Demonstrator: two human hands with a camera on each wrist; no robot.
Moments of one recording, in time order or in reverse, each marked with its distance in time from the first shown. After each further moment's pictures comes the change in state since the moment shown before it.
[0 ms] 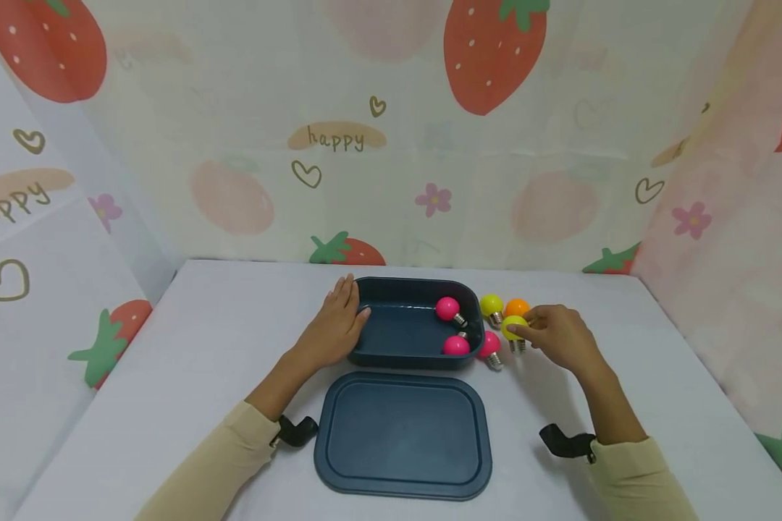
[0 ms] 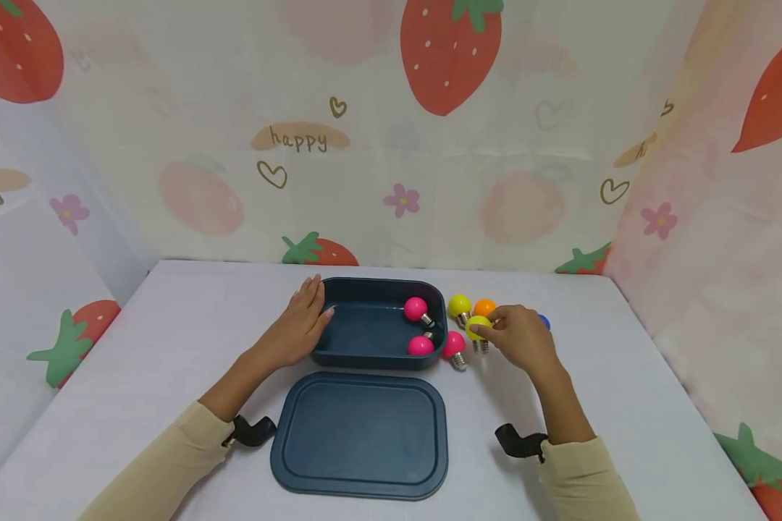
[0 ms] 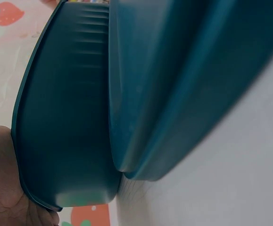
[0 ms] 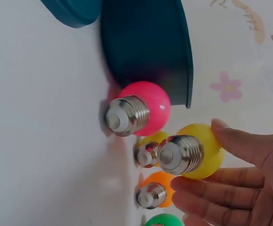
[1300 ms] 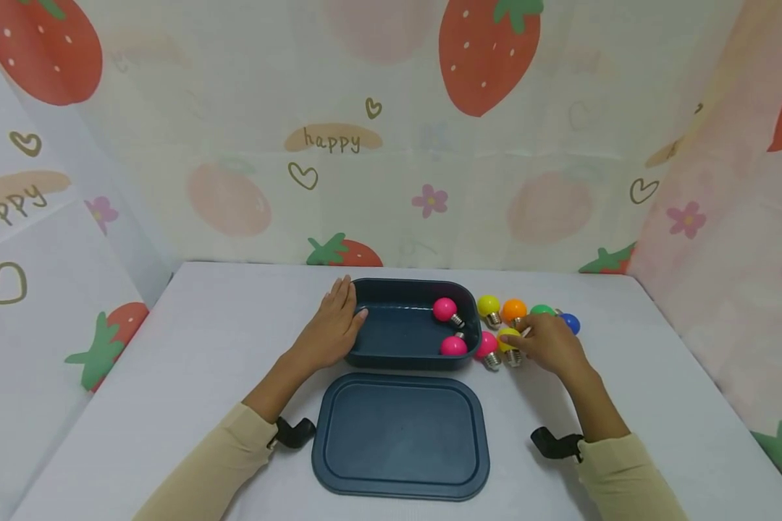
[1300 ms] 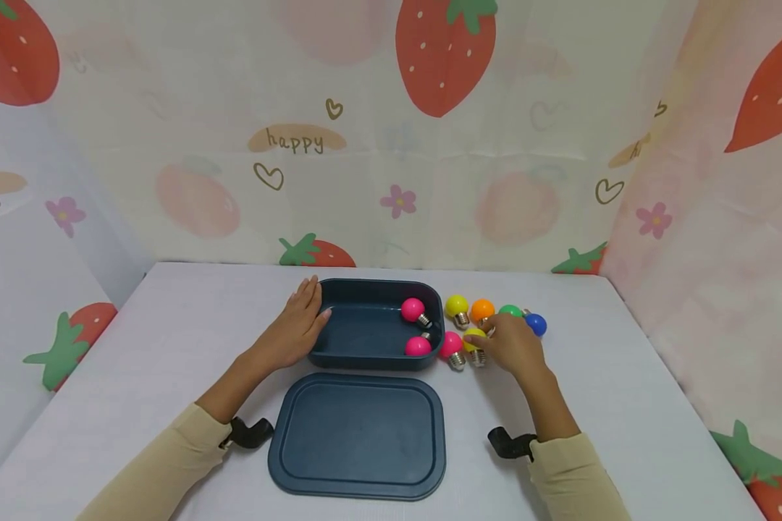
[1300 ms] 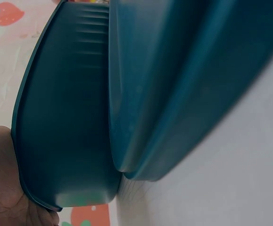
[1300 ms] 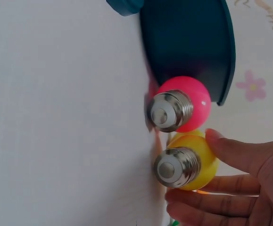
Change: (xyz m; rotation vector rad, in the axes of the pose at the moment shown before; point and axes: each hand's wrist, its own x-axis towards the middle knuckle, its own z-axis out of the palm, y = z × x) left_hand 0.000 0.000 0.002 0.006 -0.008 -0.004; right_hand 0.009 0.010 0.019 -0.083 -0.051 0.076
